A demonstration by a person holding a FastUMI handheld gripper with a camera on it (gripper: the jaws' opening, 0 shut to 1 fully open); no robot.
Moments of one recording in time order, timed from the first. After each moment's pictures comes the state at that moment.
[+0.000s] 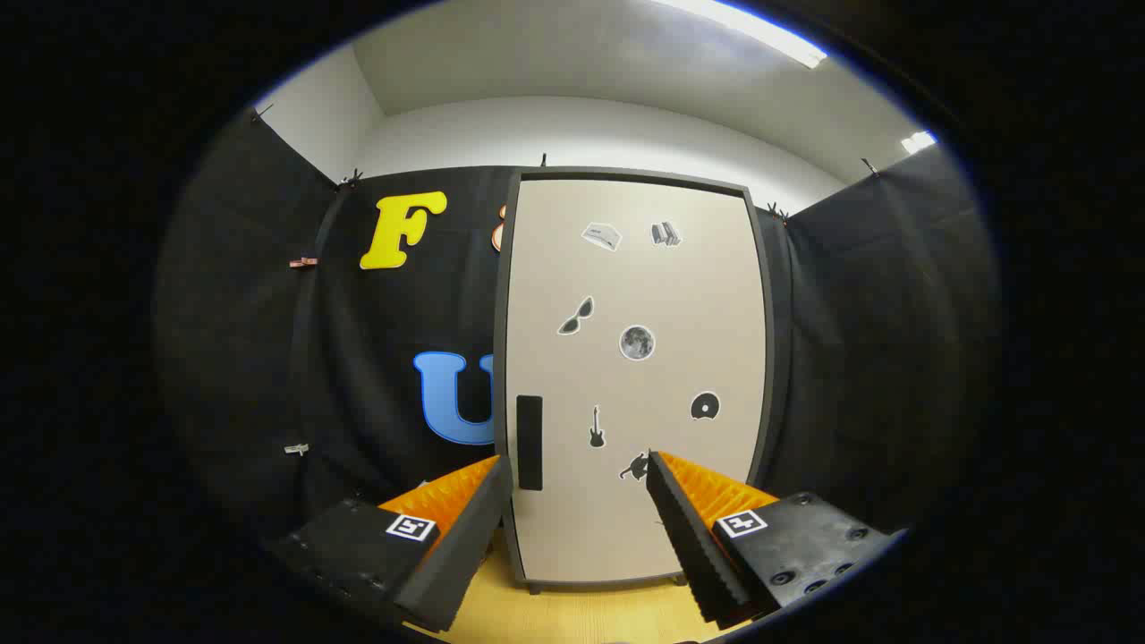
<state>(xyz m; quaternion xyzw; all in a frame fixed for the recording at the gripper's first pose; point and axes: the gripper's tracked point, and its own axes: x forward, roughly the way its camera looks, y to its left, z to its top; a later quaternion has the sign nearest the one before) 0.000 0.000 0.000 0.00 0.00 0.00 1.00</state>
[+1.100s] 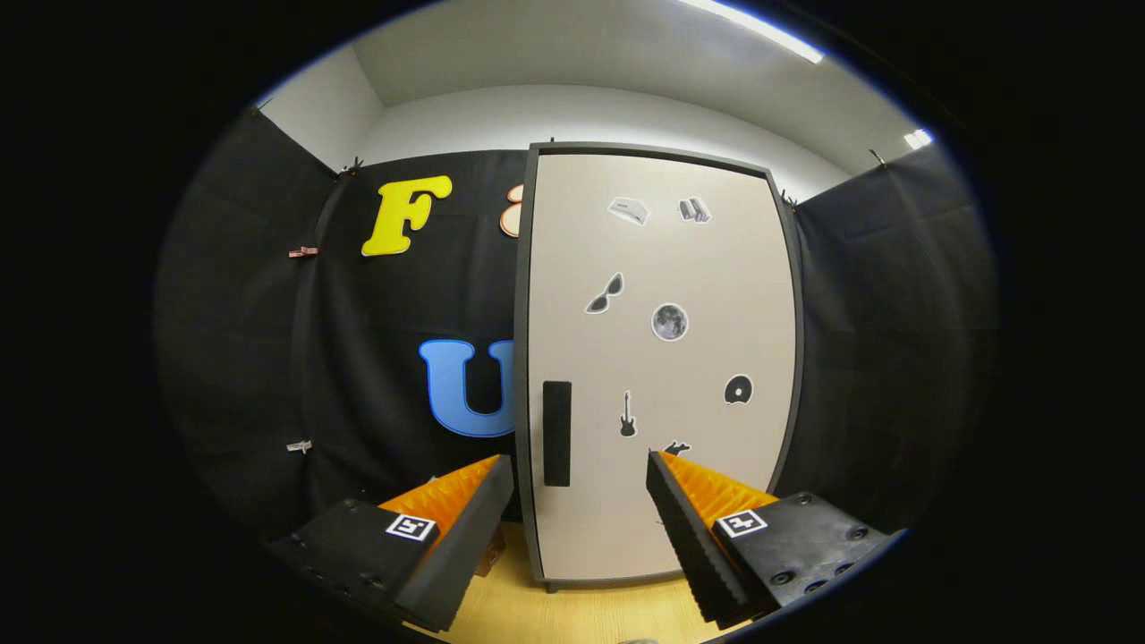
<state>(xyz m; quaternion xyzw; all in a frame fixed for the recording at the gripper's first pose) 0.030 0.036 -0.023 0.01 0.02 0.00 1.00</state>
